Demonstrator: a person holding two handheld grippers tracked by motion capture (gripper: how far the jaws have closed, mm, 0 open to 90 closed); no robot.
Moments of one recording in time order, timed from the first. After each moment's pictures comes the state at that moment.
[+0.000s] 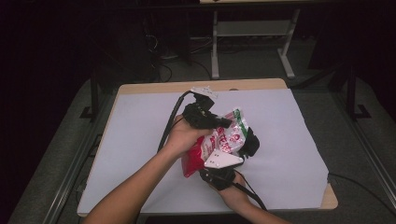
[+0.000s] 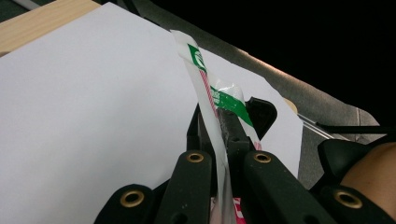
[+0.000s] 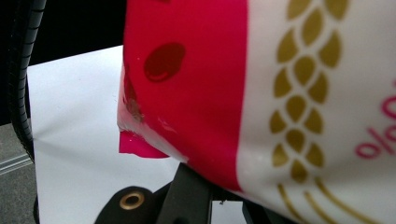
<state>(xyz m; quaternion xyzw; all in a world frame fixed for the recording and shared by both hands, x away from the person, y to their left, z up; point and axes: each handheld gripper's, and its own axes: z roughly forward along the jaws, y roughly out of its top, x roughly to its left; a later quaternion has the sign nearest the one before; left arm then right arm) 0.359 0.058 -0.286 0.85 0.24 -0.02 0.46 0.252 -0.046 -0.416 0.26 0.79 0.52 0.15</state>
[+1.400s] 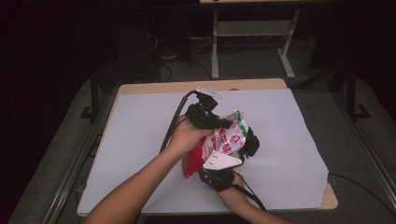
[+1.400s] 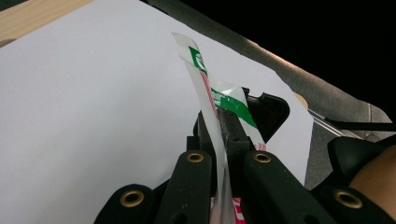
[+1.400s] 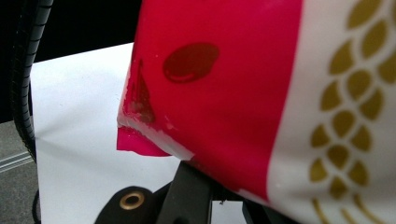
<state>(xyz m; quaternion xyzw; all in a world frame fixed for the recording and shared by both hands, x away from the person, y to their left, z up) 0.361 0.050 -0.288 0.86 0.26 -0.01 0.43 0.250 -0.044 -0.418 0.26 0.80 0.53 0.15</state>
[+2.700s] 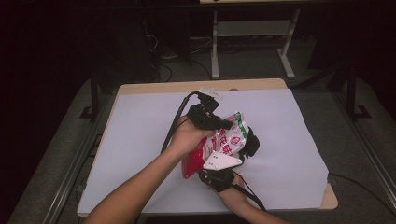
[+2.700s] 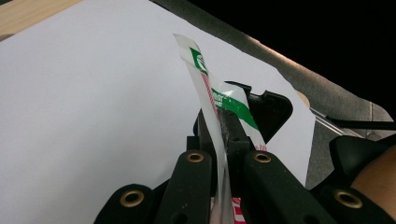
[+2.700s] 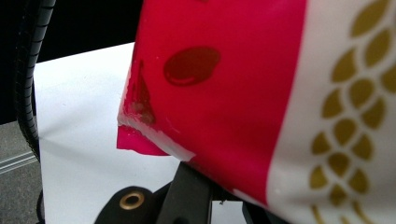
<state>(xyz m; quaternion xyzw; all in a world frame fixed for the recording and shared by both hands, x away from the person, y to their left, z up) 0.360 0.047 -0.290 0.86 0.26 -0.02 0.43 0.250 -0.044 -0.419 0.26 0.80 0.53 0.15</state>
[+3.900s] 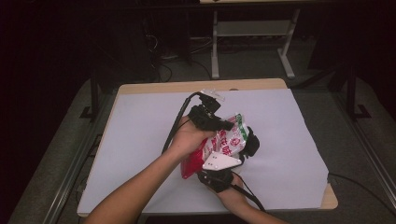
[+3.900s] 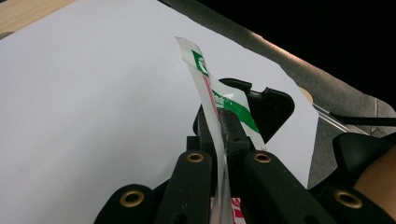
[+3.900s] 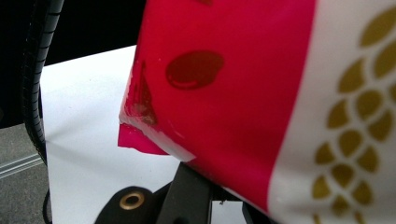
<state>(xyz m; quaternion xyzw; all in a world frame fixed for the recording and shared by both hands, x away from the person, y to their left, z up) 0.359 0.044 -0.291 0.87 0.26 -0.01 0.42 0.249 -0.042 -0.419 0.26 0.79 0.53 0.14</state>
